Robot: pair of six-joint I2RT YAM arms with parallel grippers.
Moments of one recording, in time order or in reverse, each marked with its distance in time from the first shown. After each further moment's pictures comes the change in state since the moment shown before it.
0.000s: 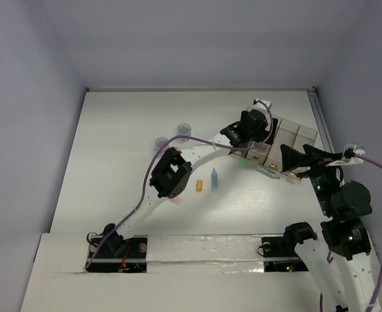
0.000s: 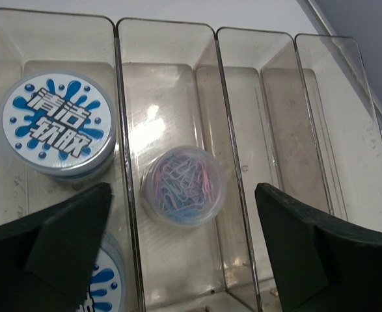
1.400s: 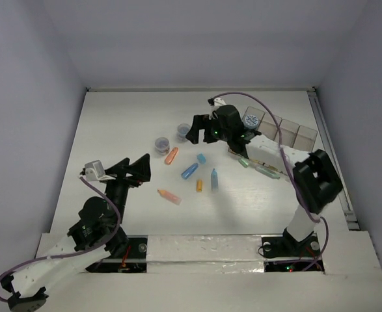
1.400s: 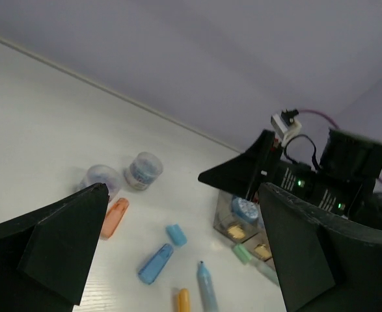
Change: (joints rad) left arm 0.008 -2.363 -1.905 0.235 -0.639 -0.060; right arm 0.382 1.395 0.422 0.354 -0.209 0.036
